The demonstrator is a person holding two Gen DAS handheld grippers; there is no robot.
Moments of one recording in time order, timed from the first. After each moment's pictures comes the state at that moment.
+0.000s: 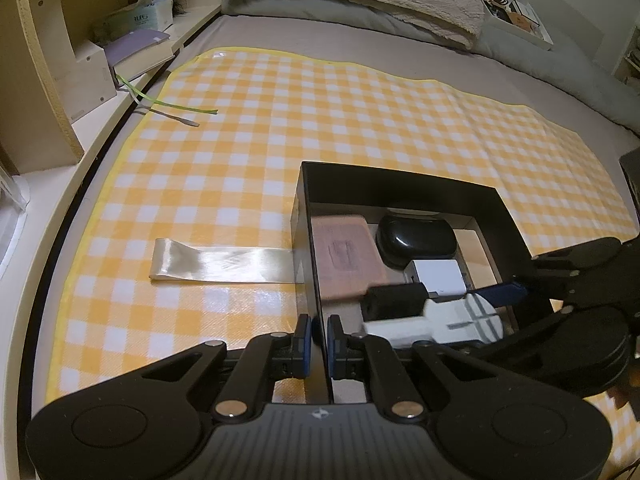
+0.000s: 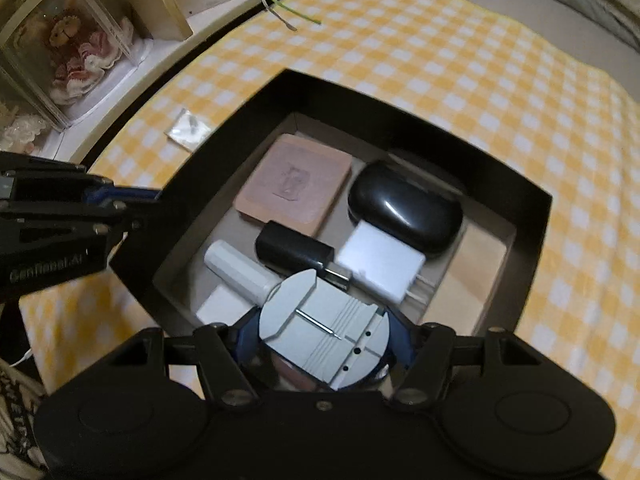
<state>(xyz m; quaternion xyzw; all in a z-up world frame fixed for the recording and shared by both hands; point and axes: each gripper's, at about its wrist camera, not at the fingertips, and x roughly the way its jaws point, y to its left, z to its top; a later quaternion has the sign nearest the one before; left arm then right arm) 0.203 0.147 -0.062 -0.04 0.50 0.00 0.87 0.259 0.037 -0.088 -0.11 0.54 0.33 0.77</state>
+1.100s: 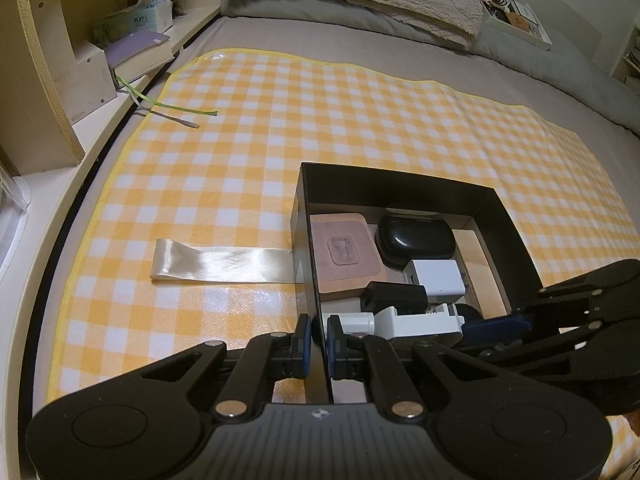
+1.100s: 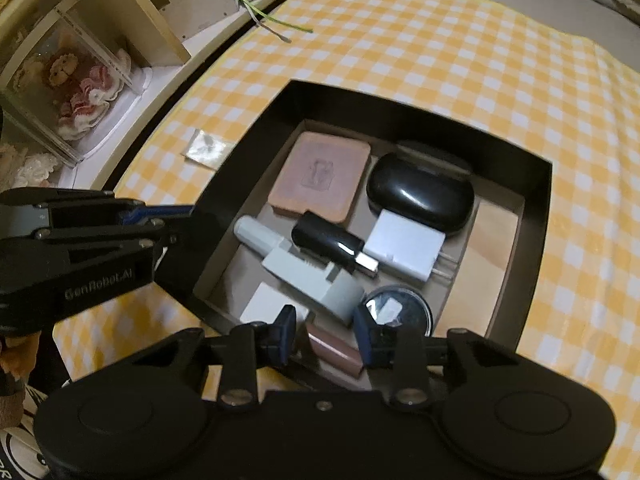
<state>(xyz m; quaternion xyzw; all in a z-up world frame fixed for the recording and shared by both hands) 0.203 0.146 -0.061 -0.04 0.49 0.00 0.87 0.253 0.028 -0.072 -0.04 0.57 0.31 0.76</state>
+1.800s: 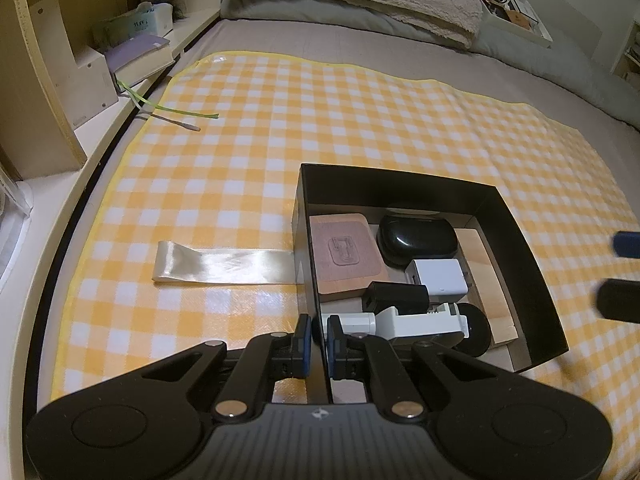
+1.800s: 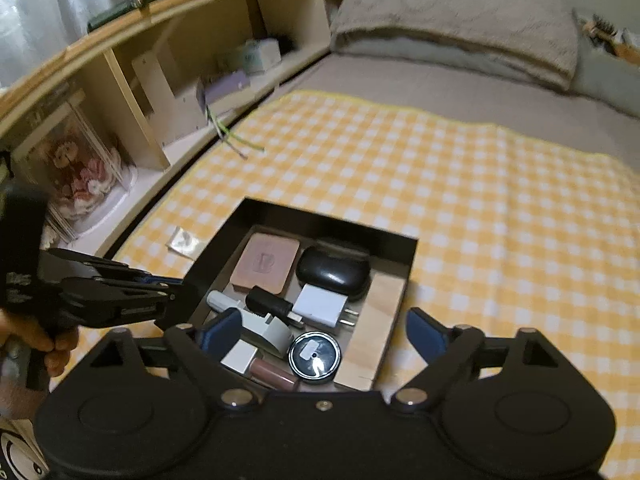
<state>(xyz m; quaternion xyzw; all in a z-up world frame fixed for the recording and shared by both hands) 0.202 0.146 -0.059 -0.03 0.49 0.00 0.87 0.215 -0.047 0.009 -0.02 0.43 0.25 0.87</state>
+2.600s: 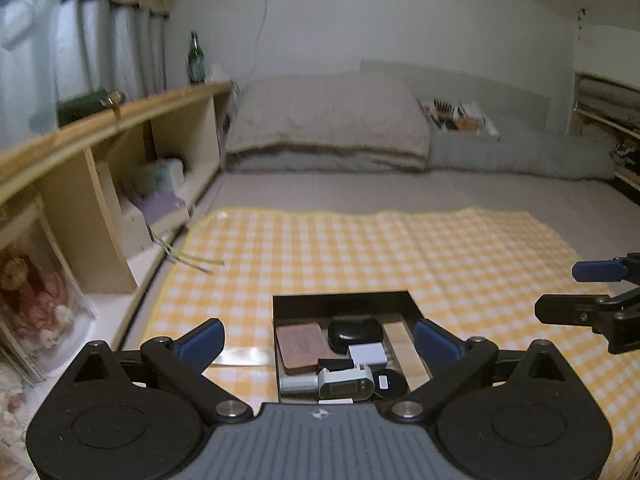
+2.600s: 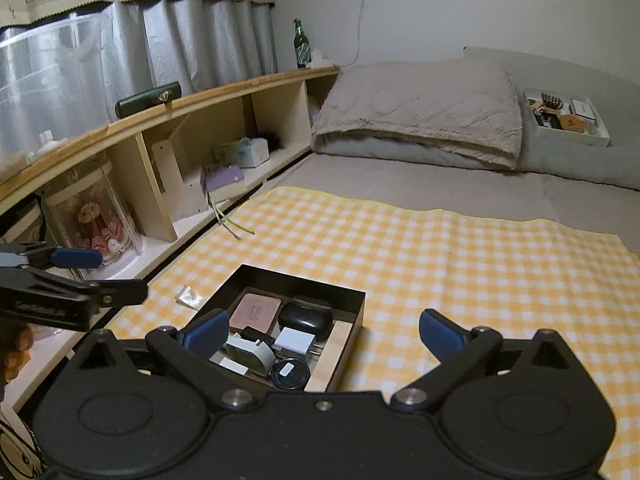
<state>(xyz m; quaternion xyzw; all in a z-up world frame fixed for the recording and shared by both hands) 0.080 0.089 0.053 0.02 0.30 0.00 0.95 0.123 -0.116 0.060 0.00 0.29 0.23 0.93</state>
